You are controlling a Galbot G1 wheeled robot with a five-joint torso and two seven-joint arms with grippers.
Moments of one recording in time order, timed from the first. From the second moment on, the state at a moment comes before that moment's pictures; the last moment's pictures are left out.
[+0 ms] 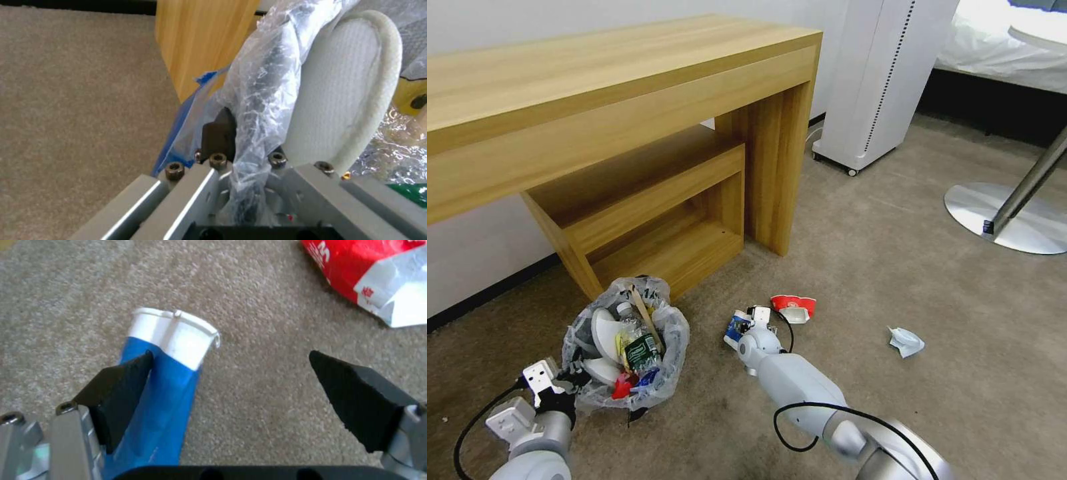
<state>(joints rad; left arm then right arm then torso) 1.66 -1.43 -0.78 -2.14 -0.62 0.31 -0.25 -0.56 1.61 -0.23 0.76 0.85 -0.21 0.58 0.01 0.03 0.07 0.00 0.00</state>
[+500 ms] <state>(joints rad) 1.66 -1.45 -0.75 -2.15 -0.62 0.31 -0.24 -0.58 1.61 -0.31 0.78 0.82 -0.17 0.56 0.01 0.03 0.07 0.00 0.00</state>
